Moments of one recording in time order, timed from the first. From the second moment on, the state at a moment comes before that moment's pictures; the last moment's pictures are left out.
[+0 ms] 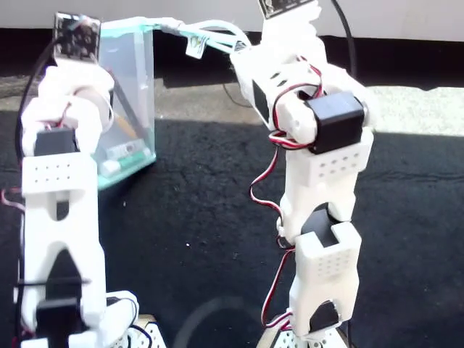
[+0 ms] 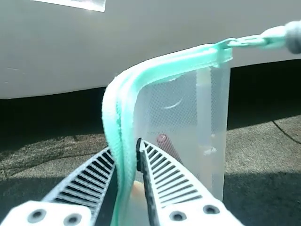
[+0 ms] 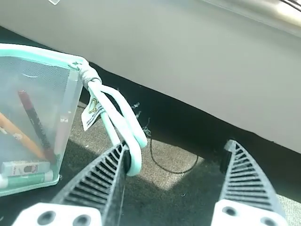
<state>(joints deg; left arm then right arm) -18.6 -17.2 14.4 37.8 -13.3 -18.6 22.5 -93.1 100.1 10.4</state>
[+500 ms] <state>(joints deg) -14.3 -13.9 8.7 45.6 -13.7 -28.0 24.7 -81.4 98.1 6.3</state>
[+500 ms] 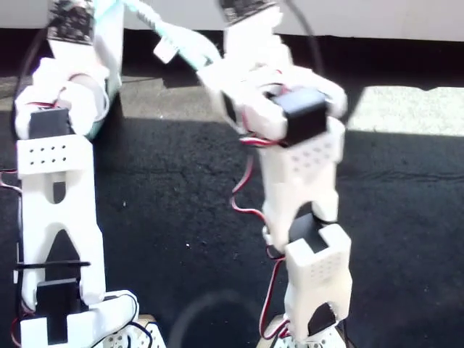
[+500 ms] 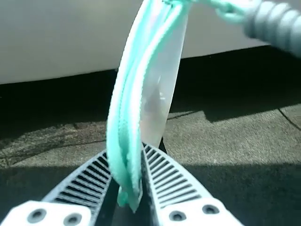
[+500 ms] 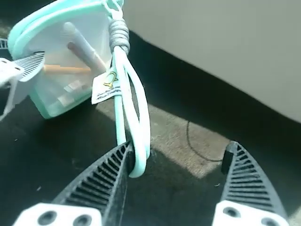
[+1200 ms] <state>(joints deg) -15.8 -15.0 18.8 45.1 -13.8 -11.6 33.1 -89.1 100.2 -5.6</state>
